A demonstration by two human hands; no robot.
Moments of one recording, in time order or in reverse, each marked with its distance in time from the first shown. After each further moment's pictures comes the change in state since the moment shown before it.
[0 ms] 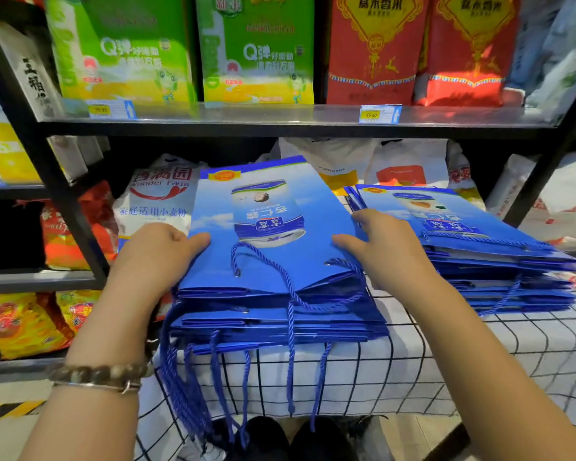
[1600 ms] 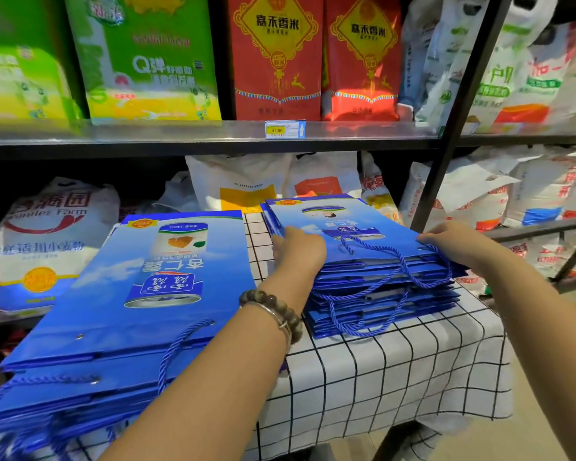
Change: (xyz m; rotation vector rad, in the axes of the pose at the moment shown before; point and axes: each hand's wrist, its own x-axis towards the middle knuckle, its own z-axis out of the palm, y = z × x) left_hand -0.009 0.218 0.211 -0.318 -0.444 0.031; right_hand 0.035 0.210 -0.122 0.014 -0.053 0.518
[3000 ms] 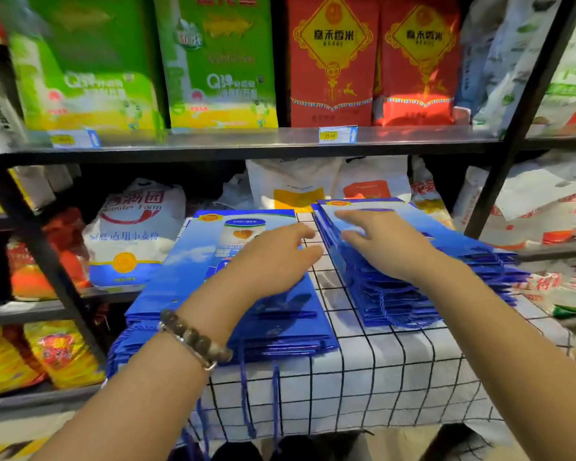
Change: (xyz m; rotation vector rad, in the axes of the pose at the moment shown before) left_hand -0.091 -0.035 -0.128 0.401 -0.070 0.356; right_hand -0.070 -0.118 0.075 -0.231 0.004 -0.700
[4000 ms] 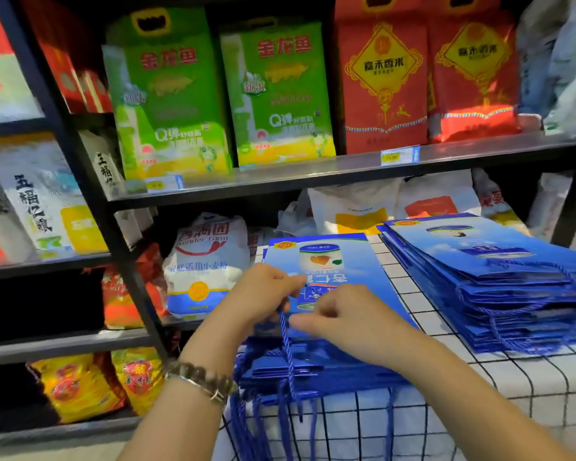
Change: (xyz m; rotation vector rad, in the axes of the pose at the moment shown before) left_hand -0.038 -0.103 -0.069 -0.356 0.113 -0.274; right_hand -0.022 -0.161 0.058 0.449 -0.210 -0.050
